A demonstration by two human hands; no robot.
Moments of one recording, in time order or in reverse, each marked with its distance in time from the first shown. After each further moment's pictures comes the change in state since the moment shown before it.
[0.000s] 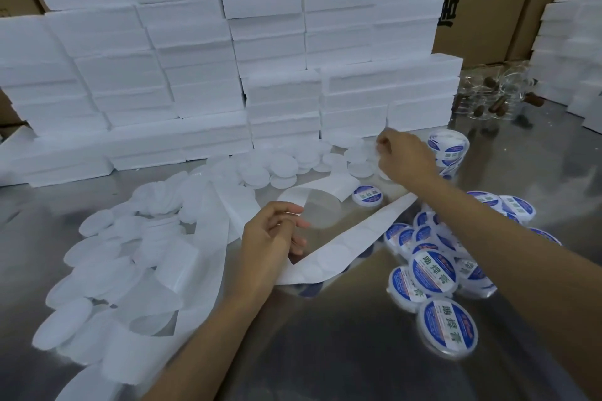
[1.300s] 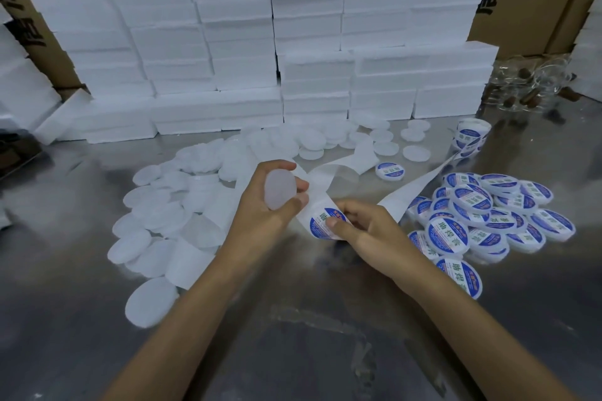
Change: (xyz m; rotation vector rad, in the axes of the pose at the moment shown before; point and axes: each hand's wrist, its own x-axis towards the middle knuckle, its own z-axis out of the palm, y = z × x) left_hand -0.043 0.019 -0.053 0.032 -0.037 0.179; right_hand -0.194 -0.099 -0.023 0.964 -0.528 -0.014
